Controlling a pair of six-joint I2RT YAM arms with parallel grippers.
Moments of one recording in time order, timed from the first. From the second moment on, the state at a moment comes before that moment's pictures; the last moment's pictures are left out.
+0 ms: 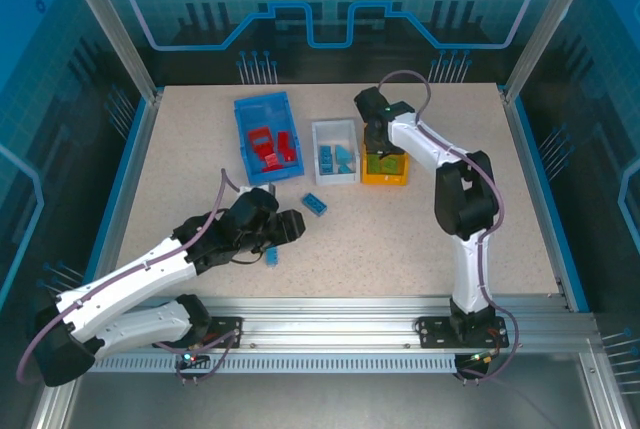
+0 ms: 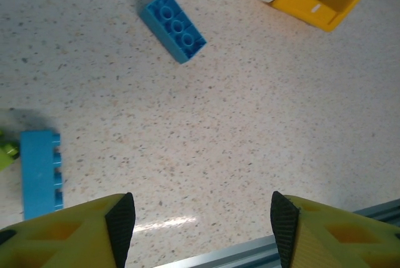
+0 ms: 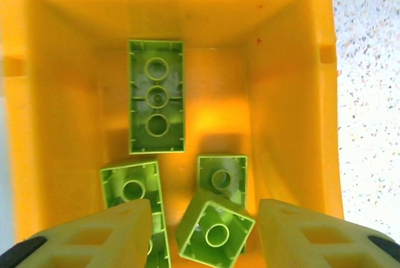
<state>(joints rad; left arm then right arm) -0.81 0.98 0.81 -0.67 -0.10 -1.03 0.42 2.09 1.80 -0.90 0.38 0.46</state>
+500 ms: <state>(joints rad) -0.81 1.04 0.81 -0.94 -0.18 -1.04 0.77 1.35 1.18 -0.58 0.17 0.33</state>
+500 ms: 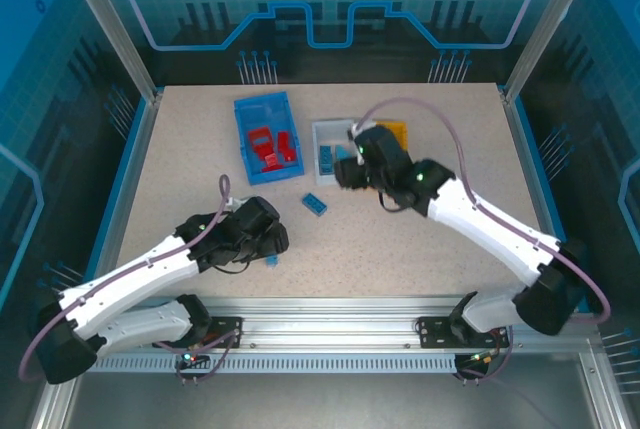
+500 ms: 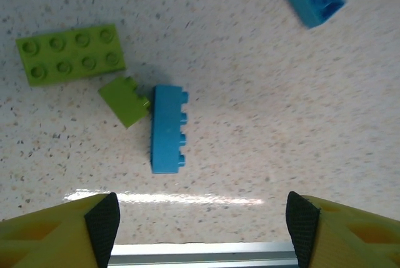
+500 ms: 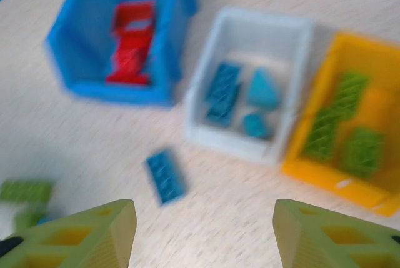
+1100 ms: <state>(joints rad) -0.79 1.36 0.70 -0.71 -0.14 -0.96 0.96 1.24 0.93 -0.51 0.04 0.45</state>
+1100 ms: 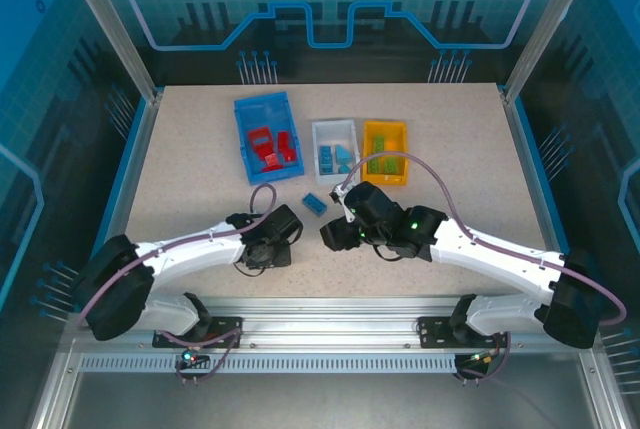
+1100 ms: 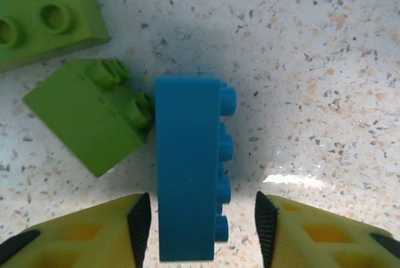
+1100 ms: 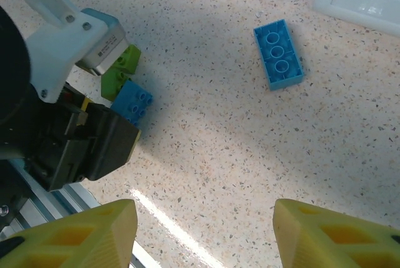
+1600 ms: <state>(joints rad) -0.80 1.38 0.75 -0.71 -0.16 -0.92 0.96 1.20 0.94 -0.52 0.08 0.46</state>
